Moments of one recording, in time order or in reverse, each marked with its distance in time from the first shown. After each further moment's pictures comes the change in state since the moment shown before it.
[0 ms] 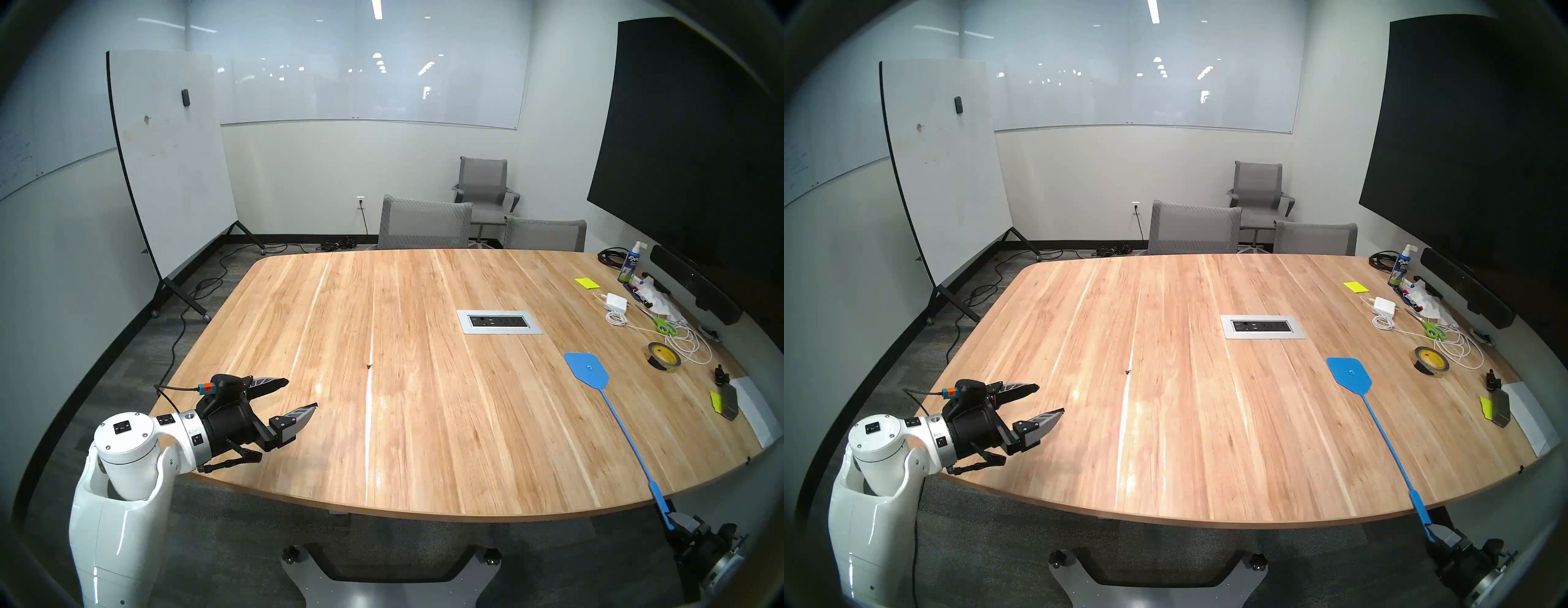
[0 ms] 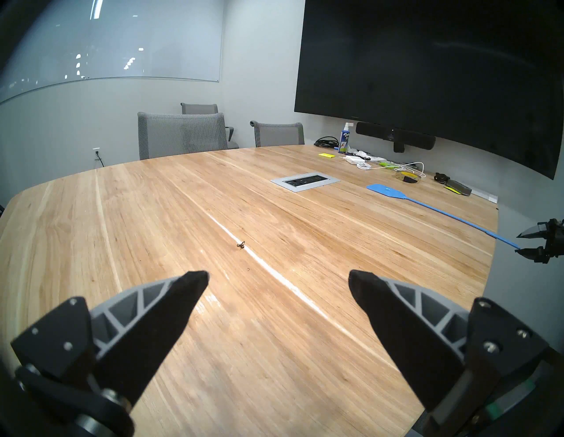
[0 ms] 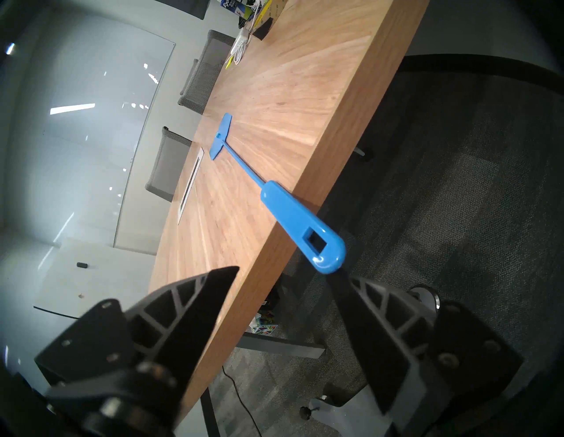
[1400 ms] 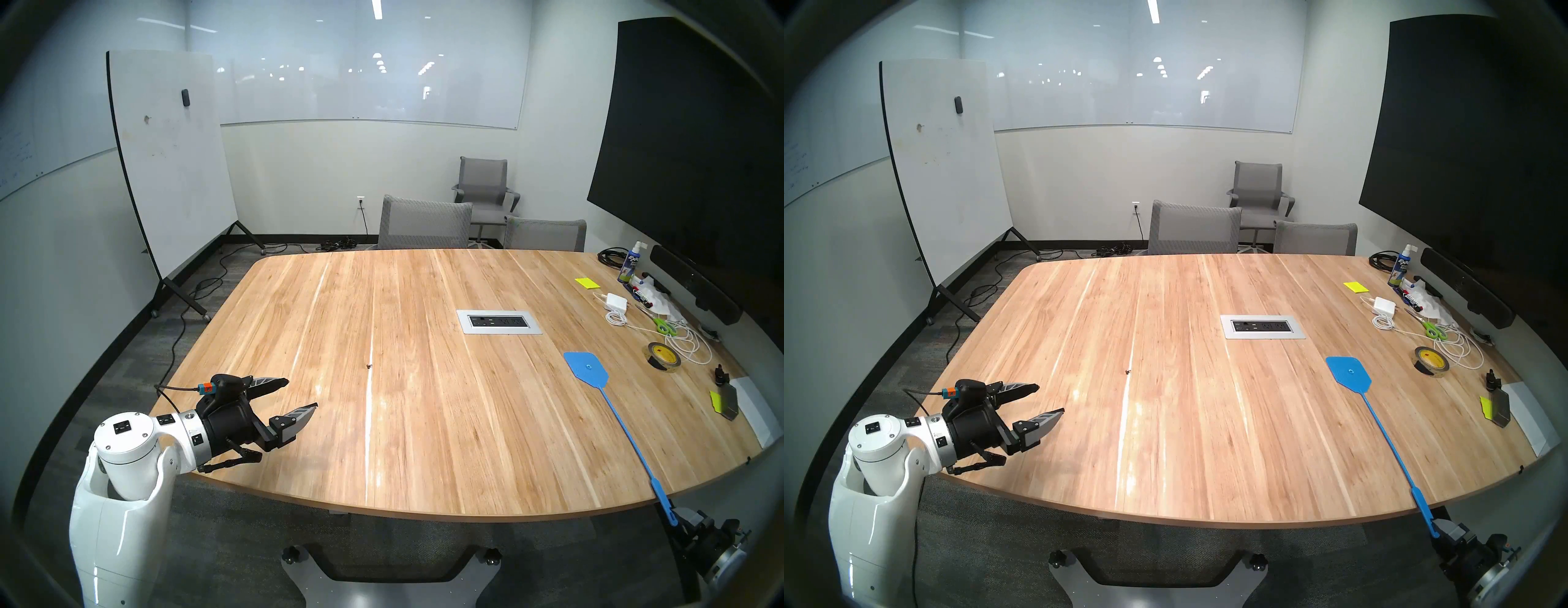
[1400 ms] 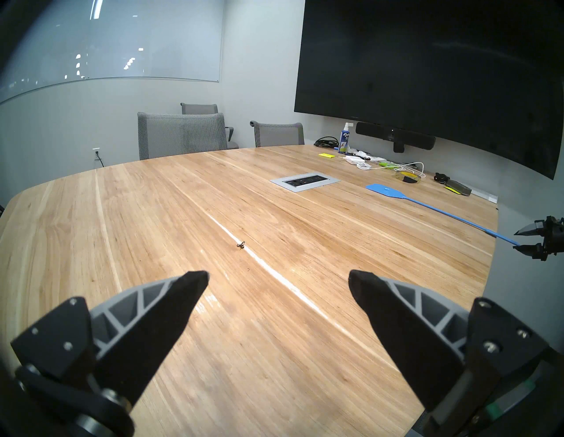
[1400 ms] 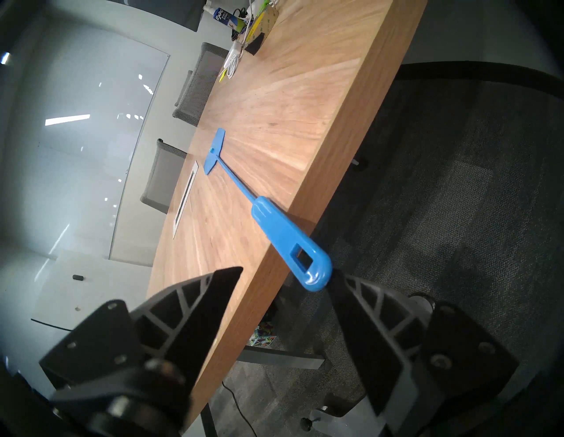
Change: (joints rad) left arm -0.001 -0.003 -0.001 0.000 0.003 0.001 -0.003; right arm 0.053 0.005 0.033 0.016 0.008 0.021 -0.056
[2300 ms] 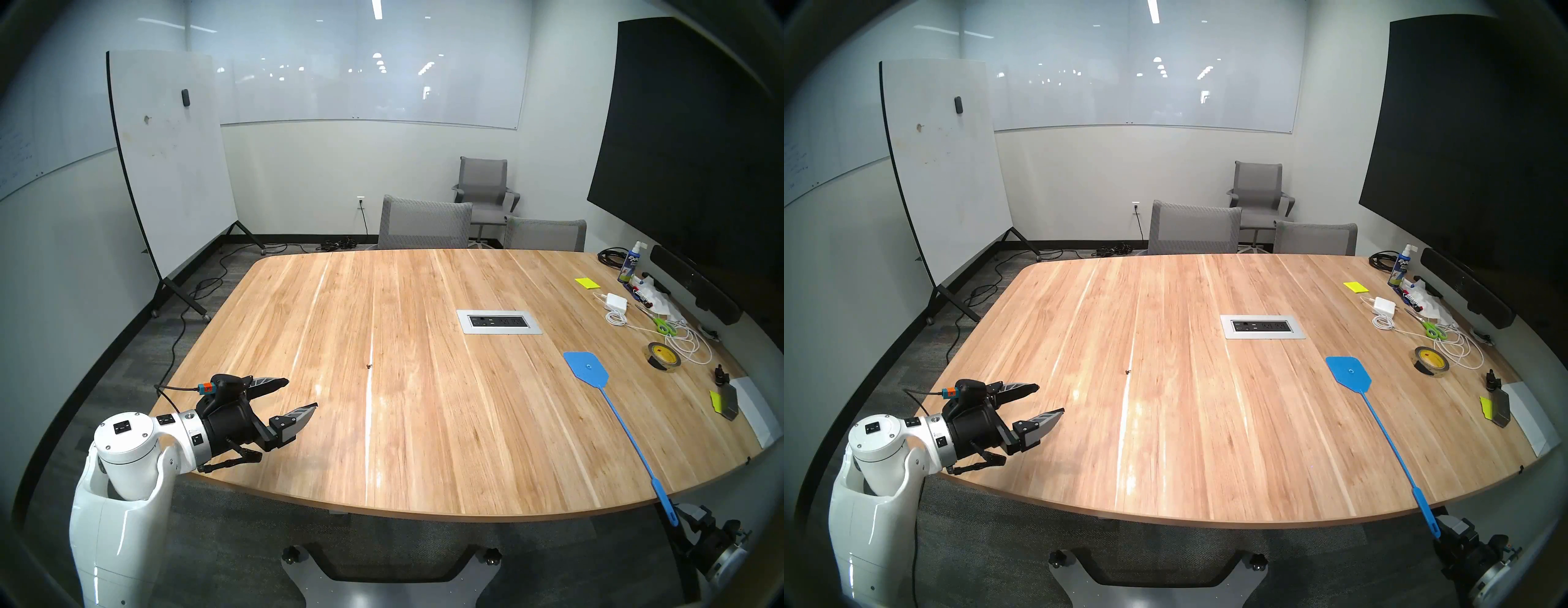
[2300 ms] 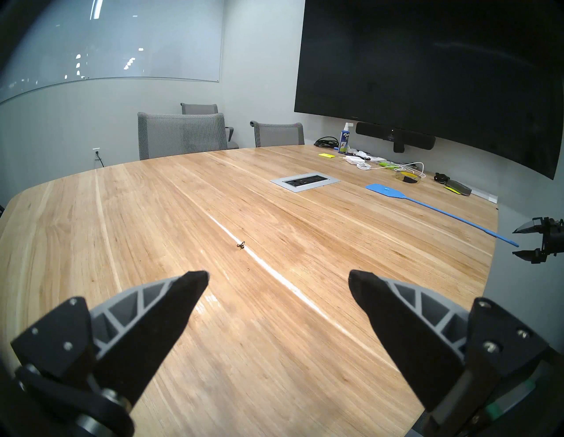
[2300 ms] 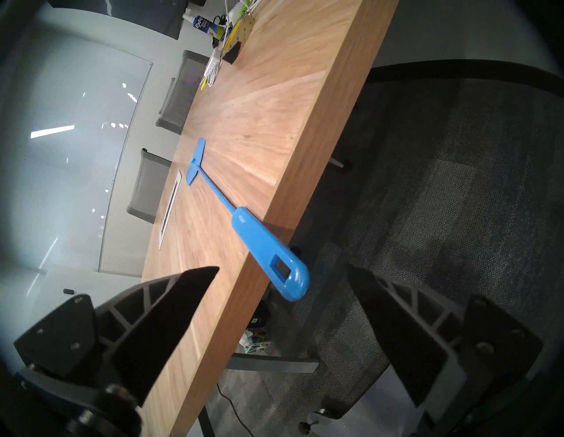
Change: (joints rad) left arm -0.001 -0.002 -0.001 0.000 0.002 0.000 -0.002; right arm -0.001 0.034 -0.012 0.035 0.086 0.000 -0.110
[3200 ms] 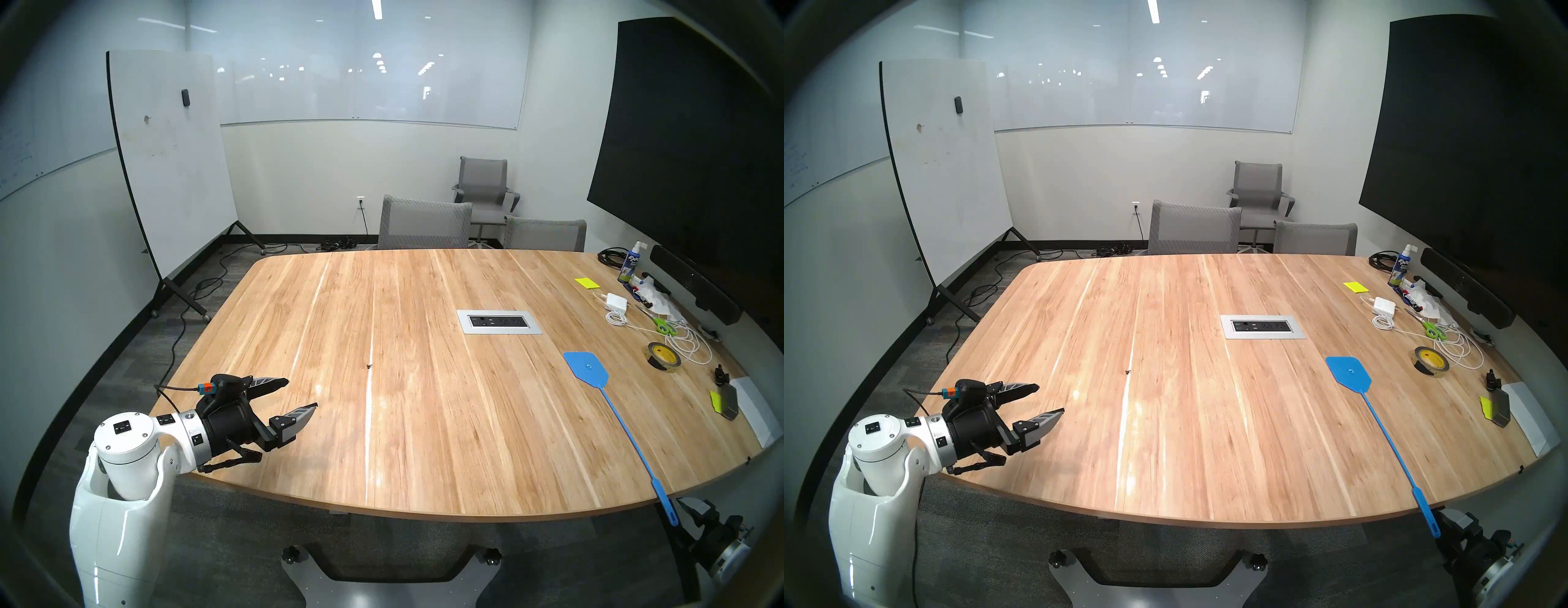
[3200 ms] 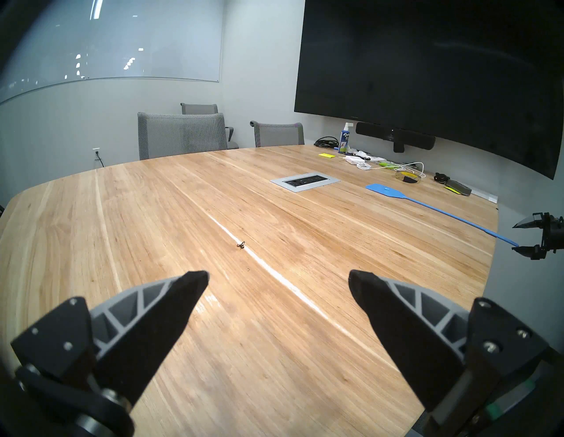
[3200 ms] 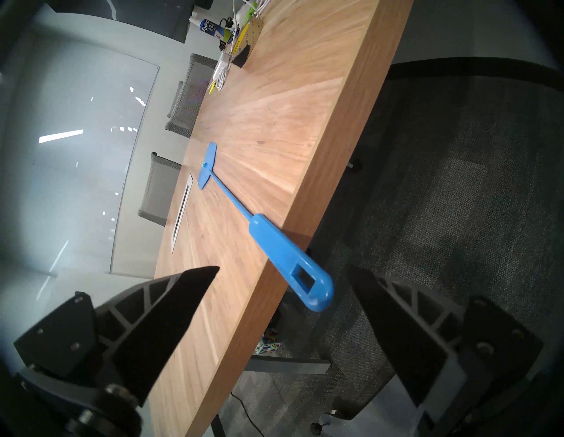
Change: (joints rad) left arm -0.001 -0.002 -0.001 0.000 0.002 0.000 -0.002; right arm -0.027 0.020 -0.018 -0.015 0.089 0.000 -0.023
